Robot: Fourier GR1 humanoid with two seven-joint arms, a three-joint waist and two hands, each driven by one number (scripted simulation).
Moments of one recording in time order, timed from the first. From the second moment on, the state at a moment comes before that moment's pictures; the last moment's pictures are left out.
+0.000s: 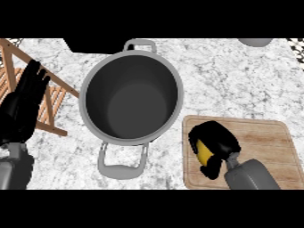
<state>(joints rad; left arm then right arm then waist) -0.20 0.21 0.11 -1.65 0.09 0.10 0.23 -0.21 -0.17 0.36 -1.36 0.91 0.33 0.01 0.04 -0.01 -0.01</state>
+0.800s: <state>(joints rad) -0.25 0.18 0.06 -1.62 0.08 0.09 0.25 -0.41 0.00 0.67 -1.50 0.93 -0.07 0.67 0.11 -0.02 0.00</state>
